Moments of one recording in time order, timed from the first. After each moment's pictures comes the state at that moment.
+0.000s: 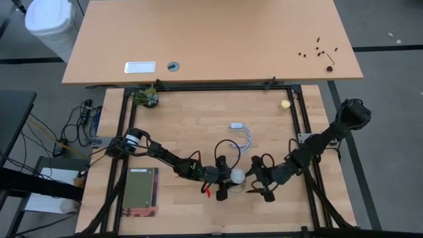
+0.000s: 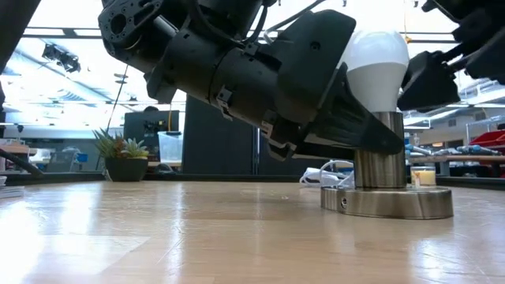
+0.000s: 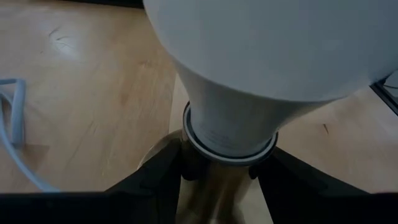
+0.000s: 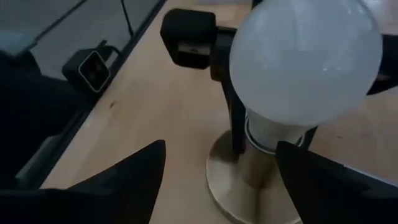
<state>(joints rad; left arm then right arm) -0.31 2.16 1.18 0.57 -0.23 -0.25 0.62 1.37 0.48 0.33 0.31 0.32</state>
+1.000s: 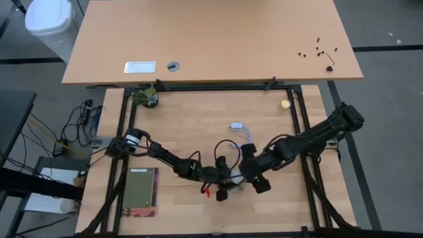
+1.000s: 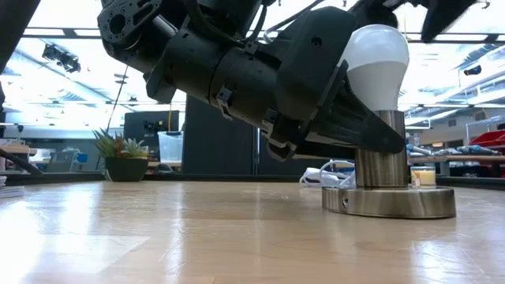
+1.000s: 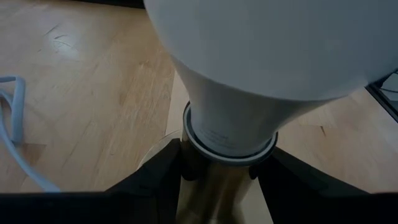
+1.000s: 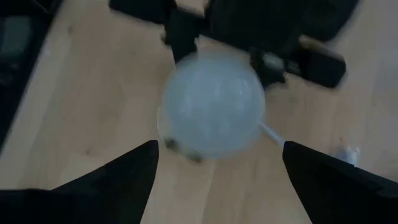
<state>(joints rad) -0.31 2.16 1.18 0.58 -0.23 -0.26 0.42 1.52 1.21 -0.80 0.09 0.12</state>
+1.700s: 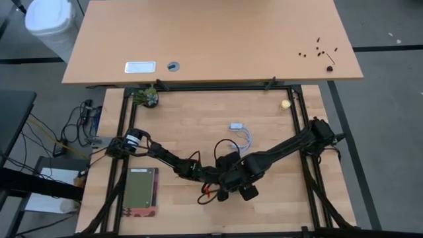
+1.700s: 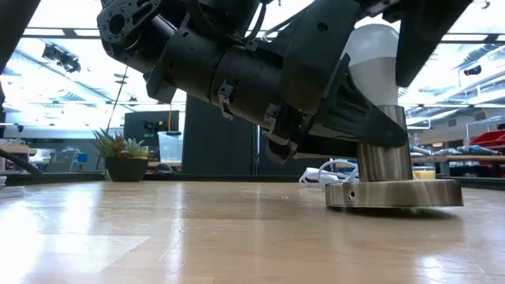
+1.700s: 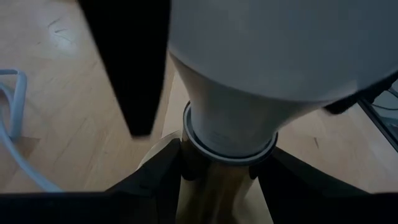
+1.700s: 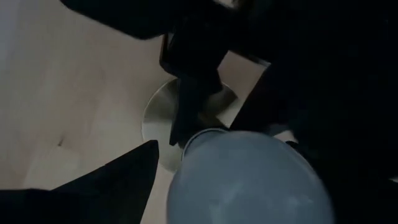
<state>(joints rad) -0.31 2.16 1.18 0.61 -0.24 -0.33 0.42 1.93 1.63 -1.11 0.08 0.00</state>
